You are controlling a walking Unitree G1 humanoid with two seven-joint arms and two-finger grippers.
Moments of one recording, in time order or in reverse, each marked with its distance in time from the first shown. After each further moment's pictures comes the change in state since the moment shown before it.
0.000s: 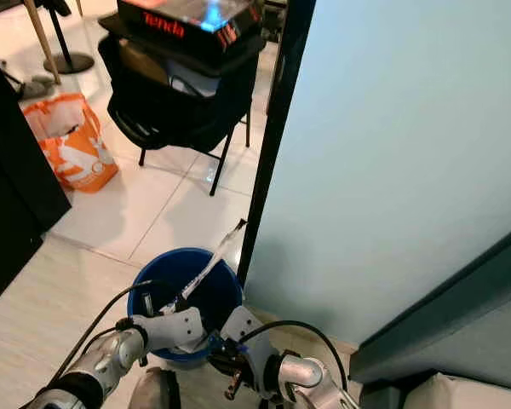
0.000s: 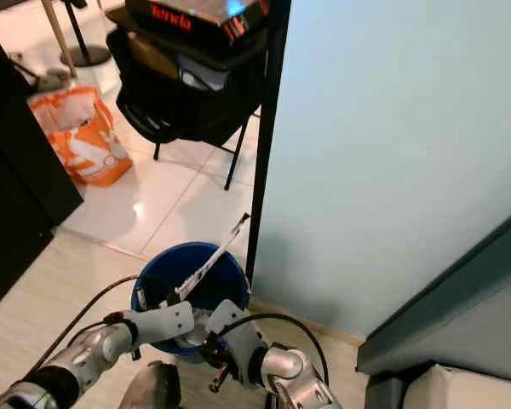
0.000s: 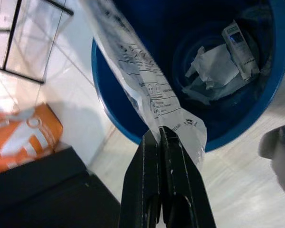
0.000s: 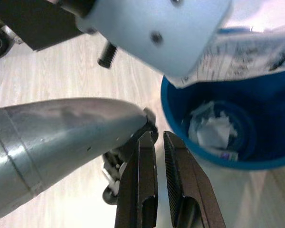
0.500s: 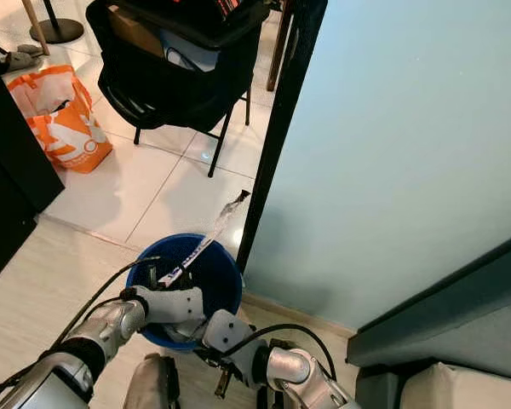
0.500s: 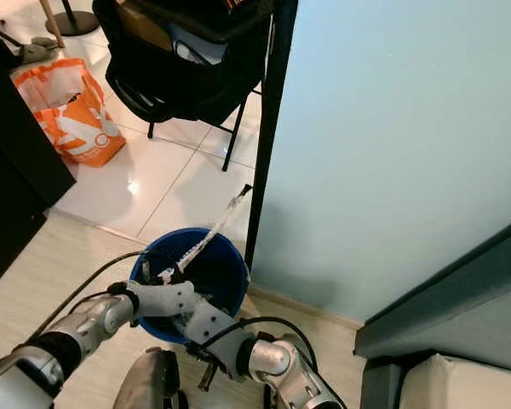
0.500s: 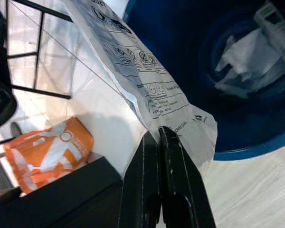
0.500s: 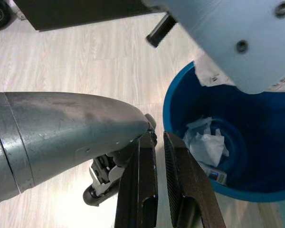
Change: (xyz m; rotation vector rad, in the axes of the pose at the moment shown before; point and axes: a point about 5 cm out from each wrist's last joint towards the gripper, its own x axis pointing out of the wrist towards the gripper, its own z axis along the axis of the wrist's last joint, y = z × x) left arm 0.006 0.042 0.007 0.196 -0.020 0.071; right arm 0.010 0.005 0.013 -0.195 -0.016 0.036
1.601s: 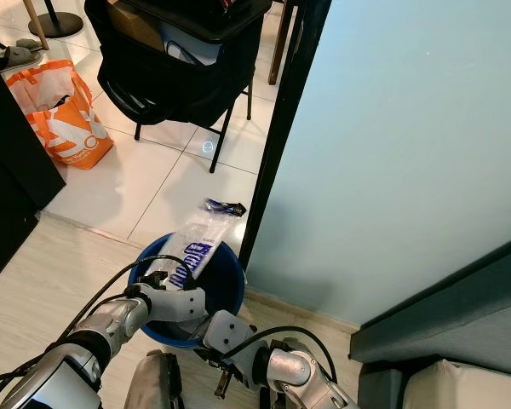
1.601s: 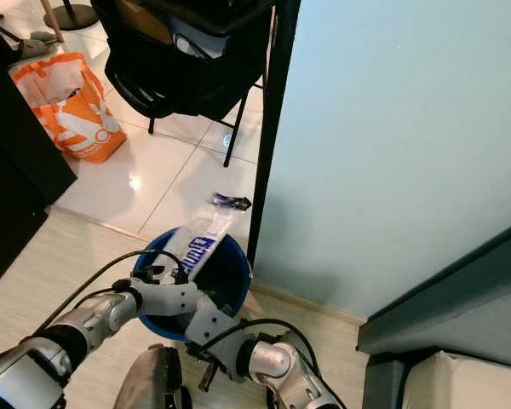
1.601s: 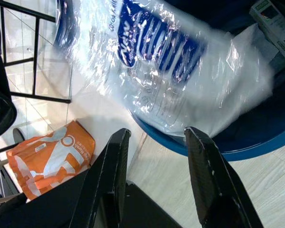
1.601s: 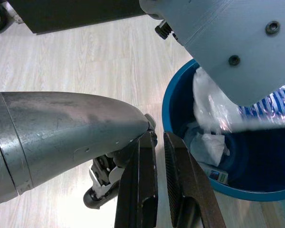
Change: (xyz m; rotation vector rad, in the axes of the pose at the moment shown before) left arm 0.003 -0.006 0.004 0.023 0.003 -0.010; right arm -0.001 0.001 -0.002 -0.002 -0.005 -0.017
